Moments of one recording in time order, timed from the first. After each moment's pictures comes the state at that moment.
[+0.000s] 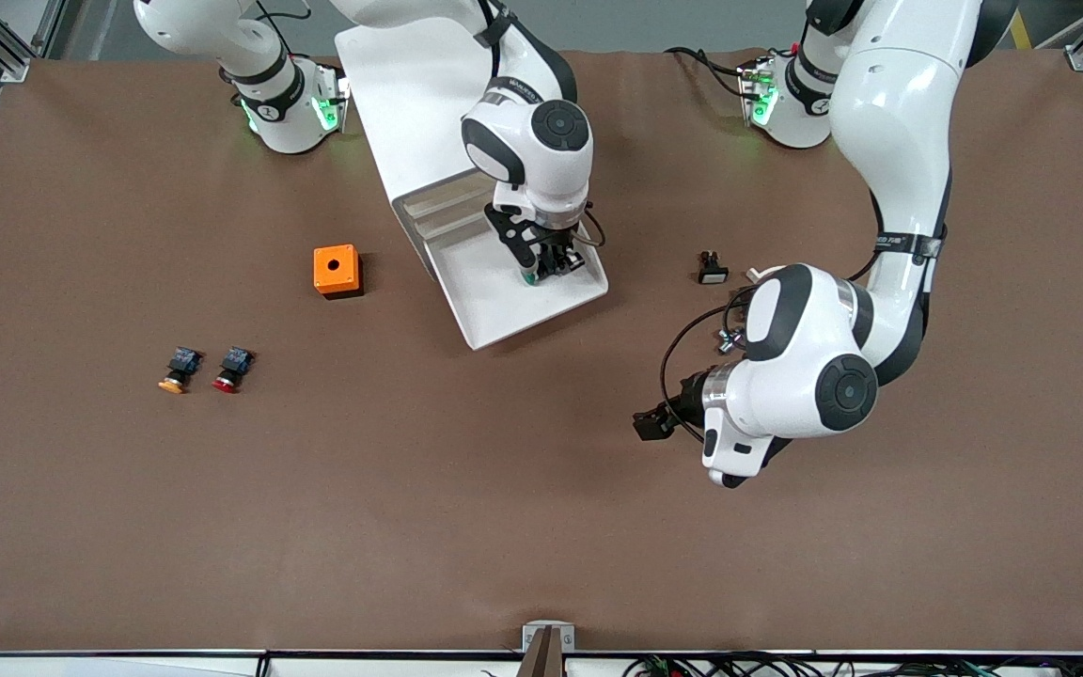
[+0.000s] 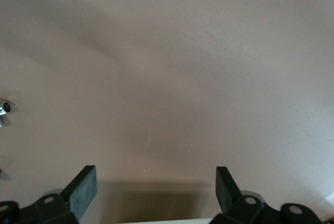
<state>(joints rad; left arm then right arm) -0.37 0.75 -0.02 -1.19 -0.38 1.87 -0.85 1.00 0.53 -0.05 -1.72 0.01 2.23 1.94</state>
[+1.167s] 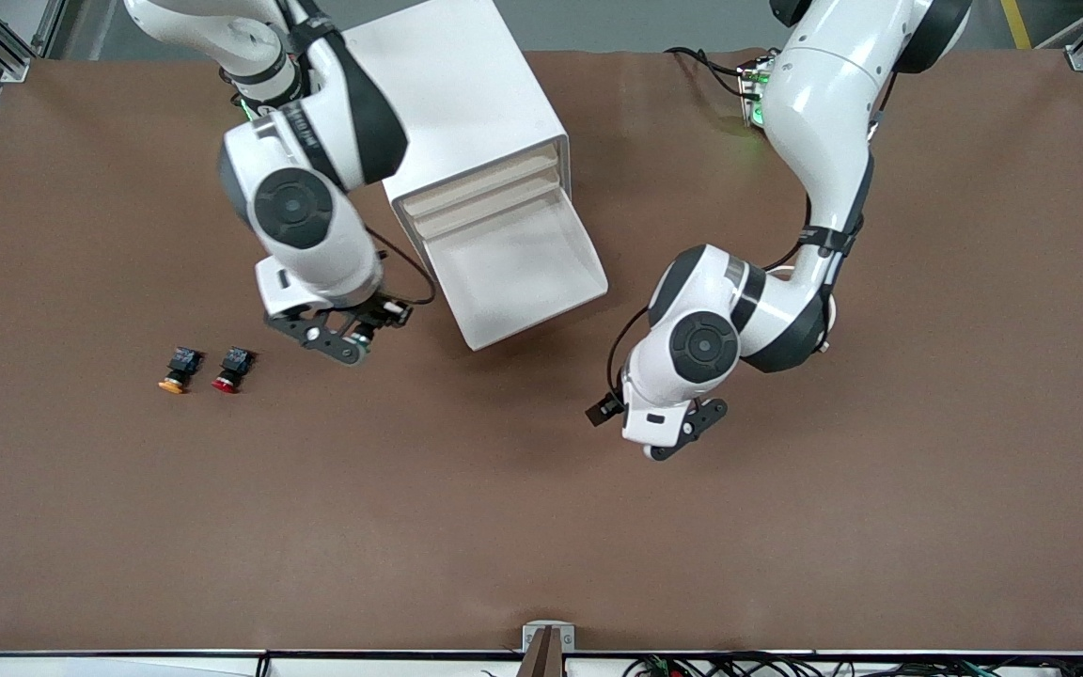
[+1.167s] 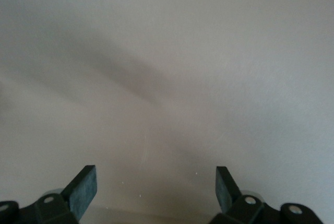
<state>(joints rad) -0.53 0.79 -0.02 -1.24 -0.17 1.98 -1.08 0.52 0.28 -0.08 -1.73 0.01 1.88 0.82</state>
